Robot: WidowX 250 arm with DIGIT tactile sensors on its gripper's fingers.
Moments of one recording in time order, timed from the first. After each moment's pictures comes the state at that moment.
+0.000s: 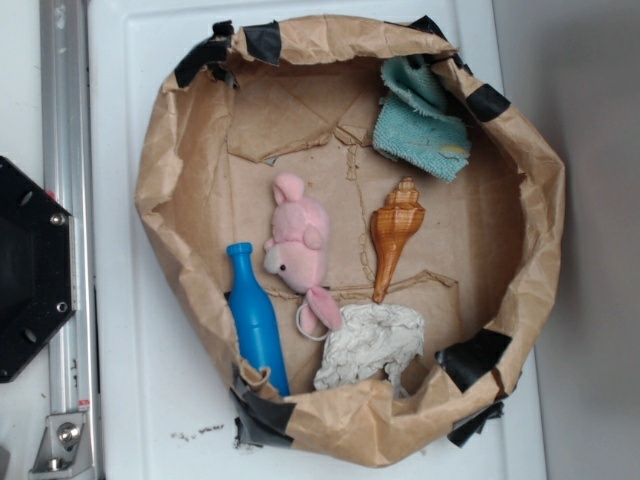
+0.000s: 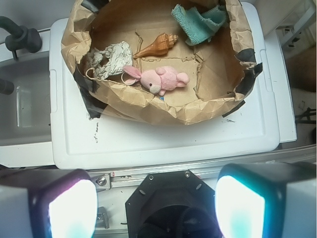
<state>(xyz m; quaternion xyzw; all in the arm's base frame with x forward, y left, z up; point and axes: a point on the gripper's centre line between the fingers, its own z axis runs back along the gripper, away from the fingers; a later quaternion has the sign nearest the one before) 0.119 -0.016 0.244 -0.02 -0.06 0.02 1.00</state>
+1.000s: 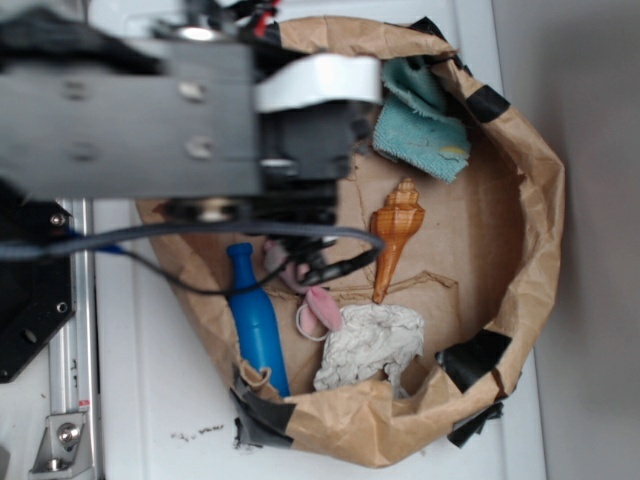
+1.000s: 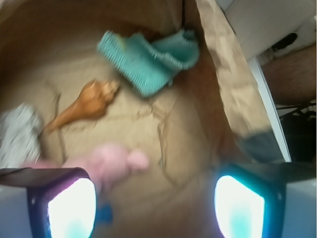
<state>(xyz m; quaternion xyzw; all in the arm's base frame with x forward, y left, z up) 0.247 0.035 0.127 0.10 -0.08 0.14 0.98</state>
